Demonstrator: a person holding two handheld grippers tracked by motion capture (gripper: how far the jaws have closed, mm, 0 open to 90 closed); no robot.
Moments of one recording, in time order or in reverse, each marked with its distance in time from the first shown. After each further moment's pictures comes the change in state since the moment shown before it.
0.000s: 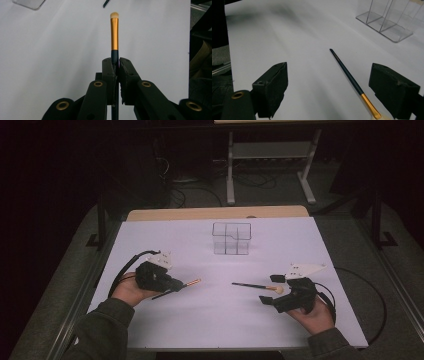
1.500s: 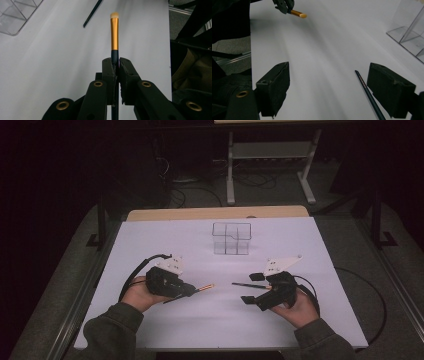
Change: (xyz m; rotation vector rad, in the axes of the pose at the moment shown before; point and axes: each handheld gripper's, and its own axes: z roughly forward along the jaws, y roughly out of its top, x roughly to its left) left arm -0.026 0.022 0.013 -0.052 -0.051 0.068; right arm 0.021 0.038 0.030 0.040 0.127 -0.080
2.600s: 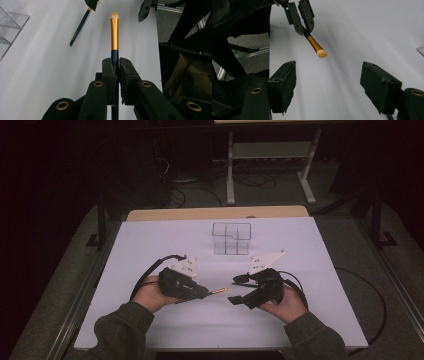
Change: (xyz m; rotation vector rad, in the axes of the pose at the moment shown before) left arm -0.015 0.029 0.015 -0.003 -0.043 0.081; right arm 0.011 0.028 0.020 0.025 0.124 -0.047
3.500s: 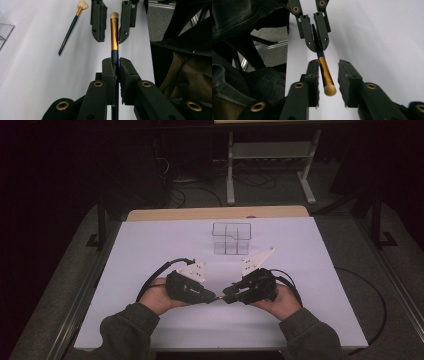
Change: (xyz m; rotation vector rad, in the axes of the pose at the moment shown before) left arm -0.010 0.011 0.012 0.005 -0.040 0.047; right arm 0.000 0.010 0.012 0.051 0.145 -0.046
